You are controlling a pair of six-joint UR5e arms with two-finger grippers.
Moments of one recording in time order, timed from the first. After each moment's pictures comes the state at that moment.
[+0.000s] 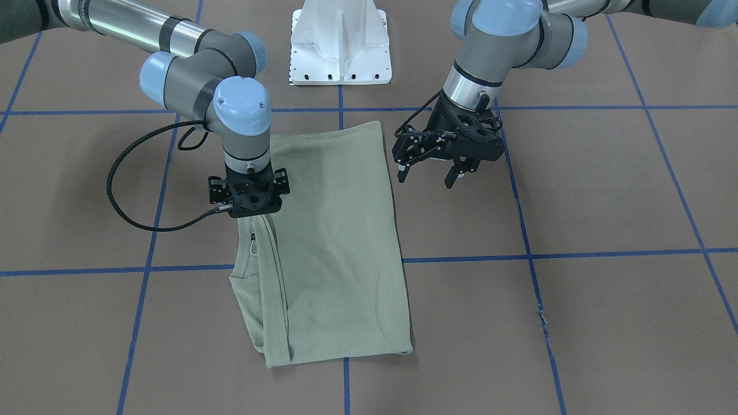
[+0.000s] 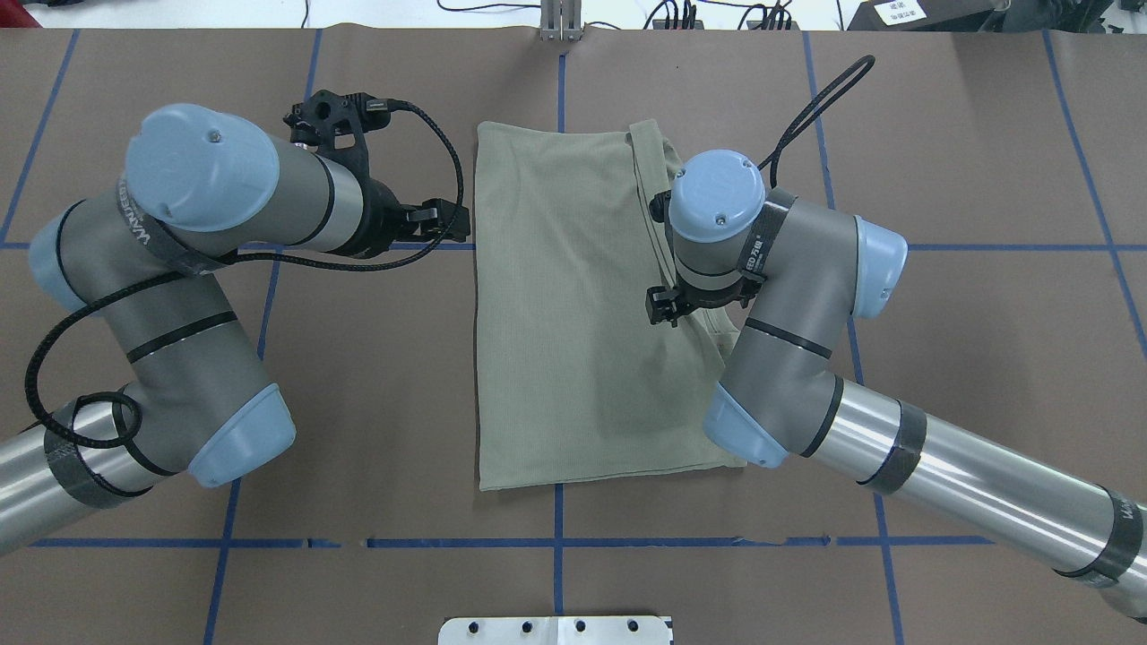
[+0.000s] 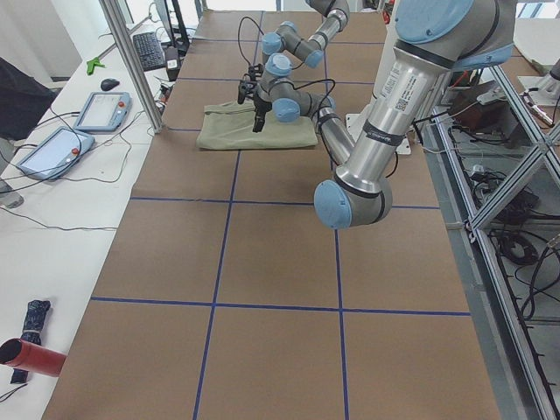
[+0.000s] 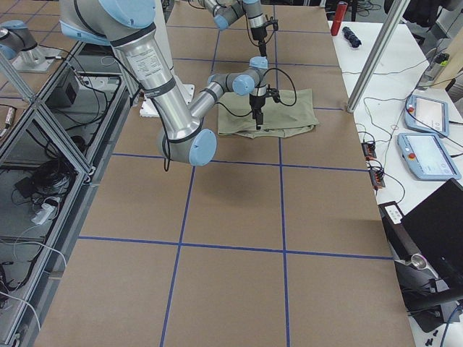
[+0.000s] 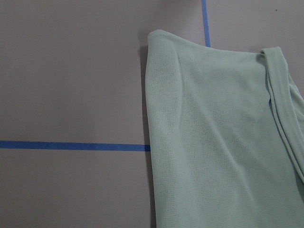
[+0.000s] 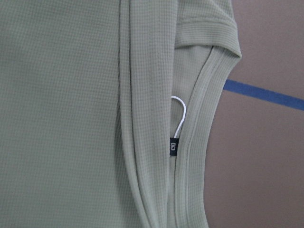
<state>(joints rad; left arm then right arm) -0.67 -2.10 -1.84 -1.86 -1.80 -1.24 0.60 -0.93 1.57 -1.69 1.85 0.84</state>
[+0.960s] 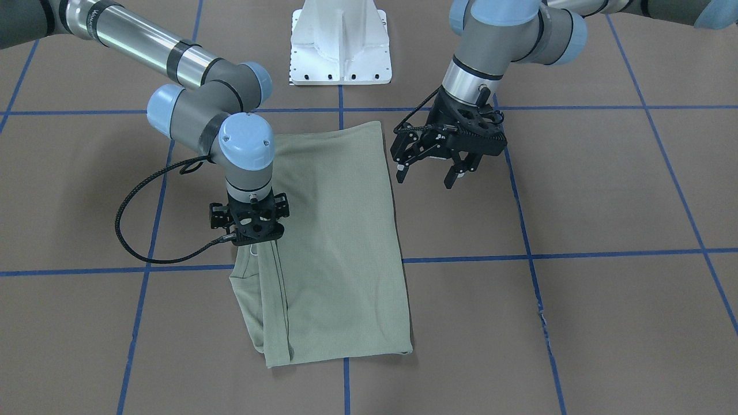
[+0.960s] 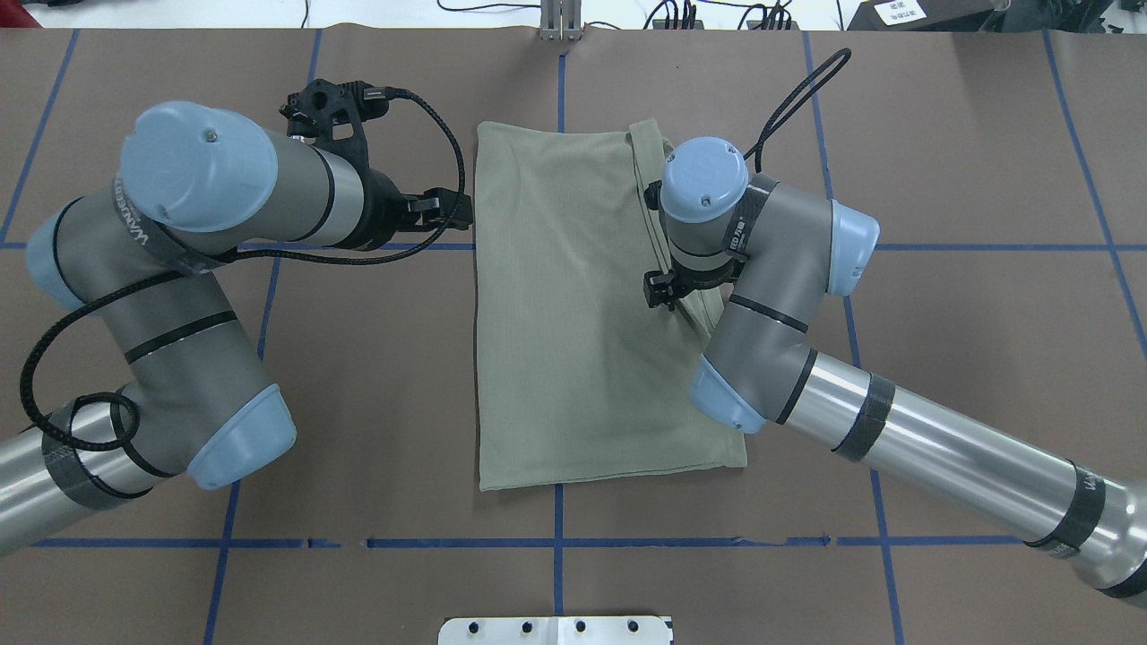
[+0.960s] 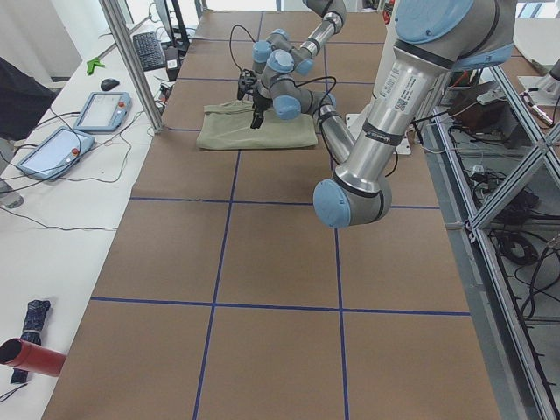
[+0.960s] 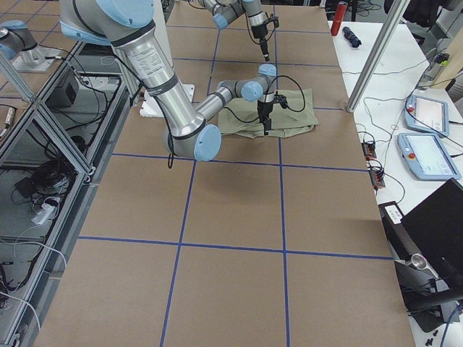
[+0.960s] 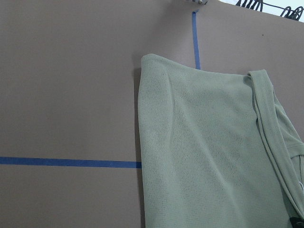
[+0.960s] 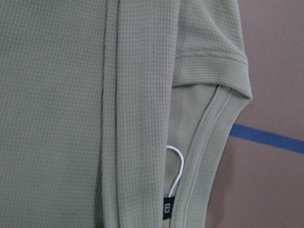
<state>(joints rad) -0.67 -2.10 -1.85 -1.86 -1.77 -1.25 0.63 -0.88 1.43 -1.61 1.86 0.80</state>
